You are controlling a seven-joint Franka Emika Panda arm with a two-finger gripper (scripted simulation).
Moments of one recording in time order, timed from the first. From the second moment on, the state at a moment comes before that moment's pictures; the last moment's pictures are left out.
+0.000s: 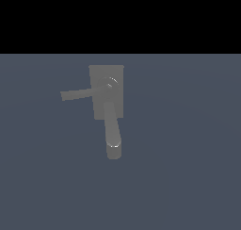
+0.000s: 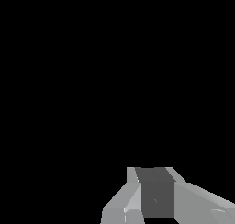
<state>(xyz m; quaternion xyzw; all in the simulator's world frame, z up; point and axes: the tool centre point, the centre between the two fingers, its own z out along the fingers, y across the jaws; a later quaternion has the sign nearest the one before) -0.195 0.327 0.644 0.31 0.15 0.48 0.81</state>
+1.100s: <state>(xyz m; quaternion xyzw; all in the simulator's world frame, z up) -0.077 0.389 0.355 0.03 0.47 0.34 0.81</state>
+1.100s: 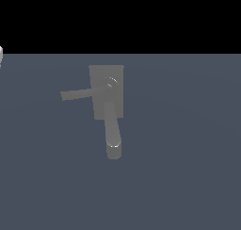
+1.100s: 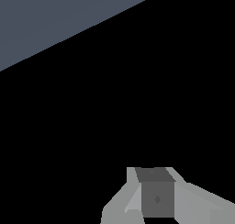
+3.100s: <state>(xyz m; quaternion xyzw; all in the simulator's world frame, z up) -0.030 0.242 0.140 -0.03 0.68 0.13 0.72</state>
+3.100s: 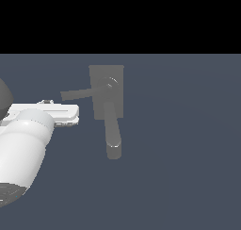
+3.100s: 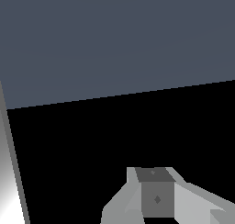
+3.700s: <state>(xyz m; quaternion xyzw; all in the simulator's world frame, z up) -0.020 0.202 0.128 -0.05 0.69 0.09 0.72</state>
